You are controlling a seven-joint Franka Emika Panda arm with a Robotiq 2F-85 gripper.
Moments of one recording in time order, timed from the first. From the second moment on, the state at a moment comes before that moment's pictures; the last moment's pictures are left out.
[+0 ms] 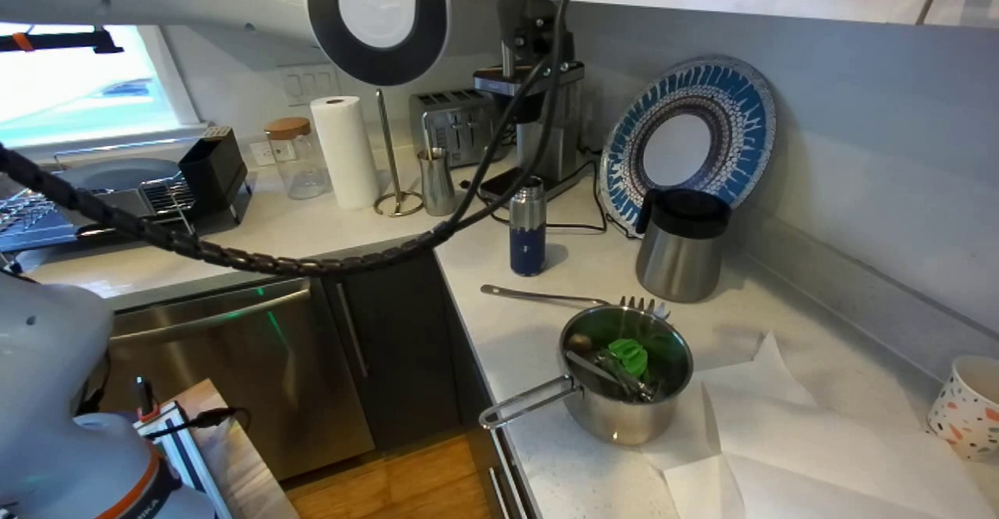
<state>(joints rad) -0.54 -0.18 -0.14 -1.97 -0.19 3.20 0.18</state>
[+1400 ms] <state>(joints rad) -0.42 0.04 -0.23 -1.79 -0.05 3.37 0.07</state>
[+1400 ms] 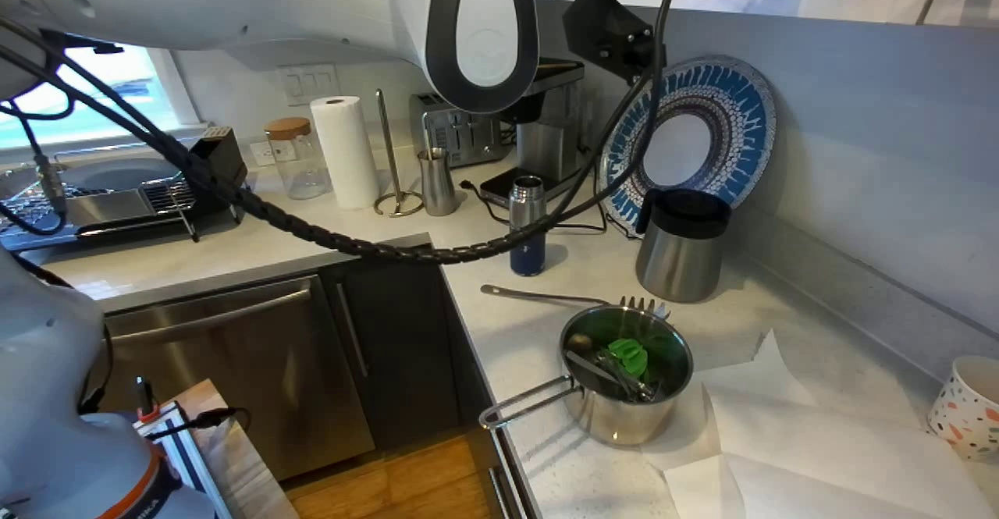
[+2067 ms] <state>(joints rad) -0.40 0.09 -0.26 -1.74 -0.01 3.40 0.07</state>
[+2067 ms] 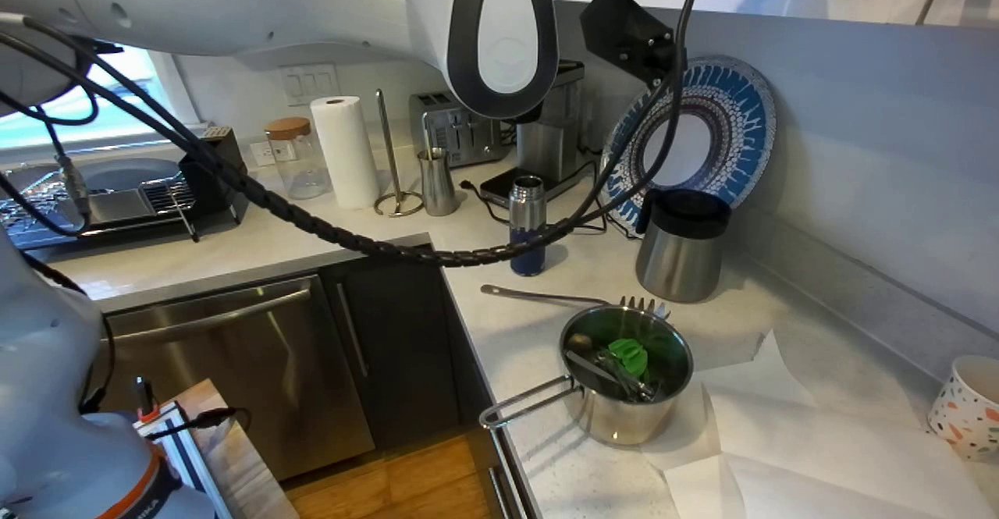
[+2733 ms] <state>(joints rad) -0.40 0.12 -0.26 -1.71 0.00 3.40 0.07</state>
